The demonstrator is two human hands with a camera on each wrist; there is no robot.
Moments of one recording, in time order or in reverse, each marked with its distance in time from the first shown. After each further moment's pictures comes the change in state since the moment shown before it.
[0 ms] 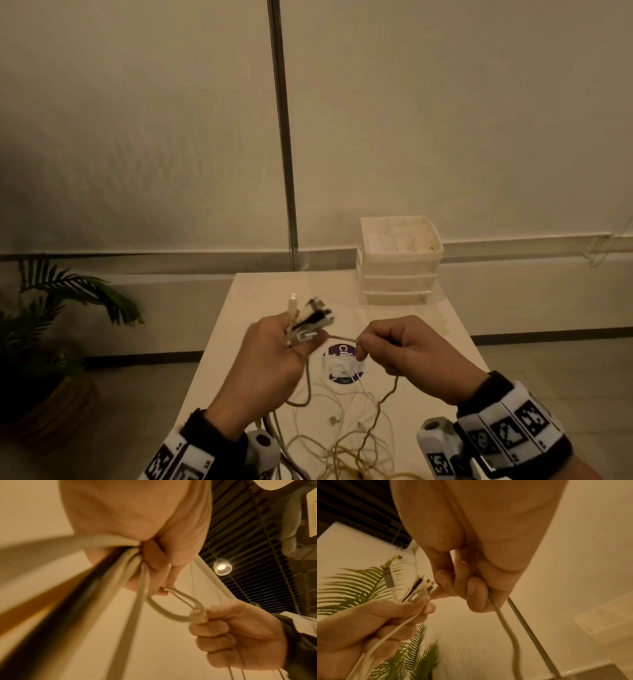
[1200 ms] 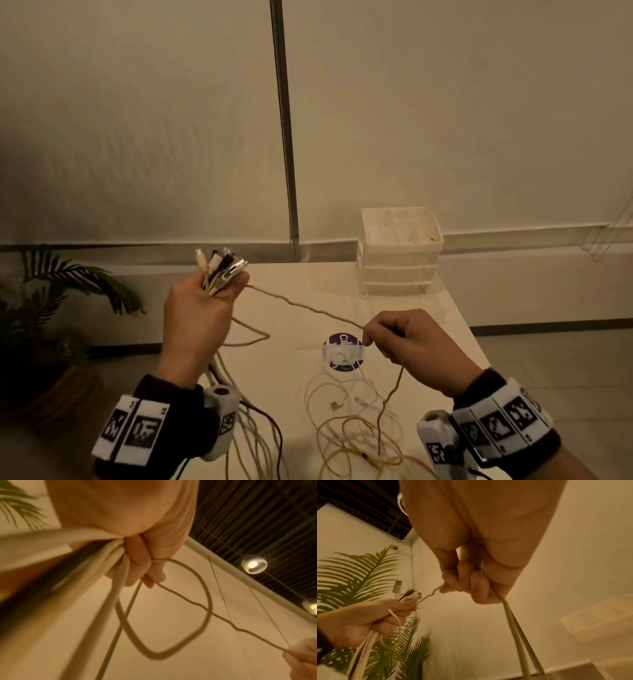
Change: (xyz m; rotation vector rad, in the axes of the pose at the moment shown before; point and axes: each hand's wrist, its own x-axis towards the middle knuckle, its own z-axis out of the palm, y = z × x) left_hand 0.015 -0.029 -0.057 -0.090 0.492 -0.161; right_hand -0.004 0.006 0.009 -0.091 0.152 0.048
